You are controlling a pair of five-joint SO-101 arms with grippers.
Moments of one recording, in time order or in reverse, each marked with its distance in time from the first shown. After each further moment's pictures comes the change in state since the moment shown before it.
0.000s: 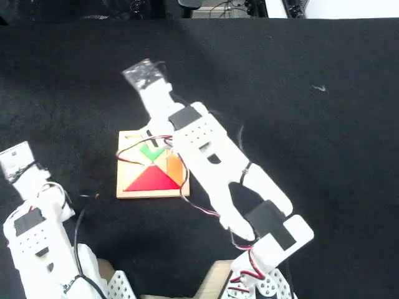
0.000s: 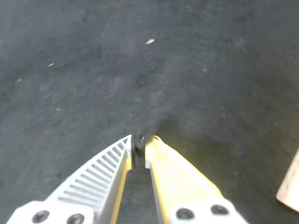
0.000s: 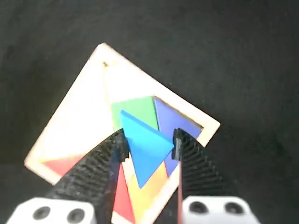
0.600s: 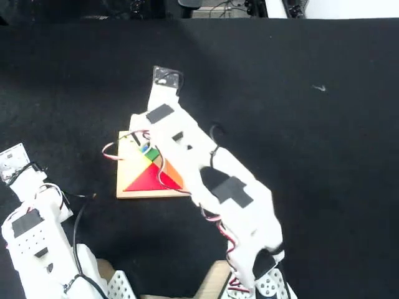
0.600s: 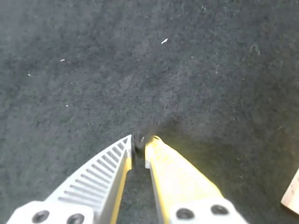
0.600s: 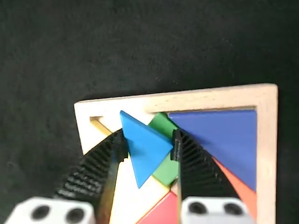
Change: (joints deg) left arm -0.9 0.0 0.0 0.0 0.0; right arm -2.8 23.5 -20.6 5.3 -43.7
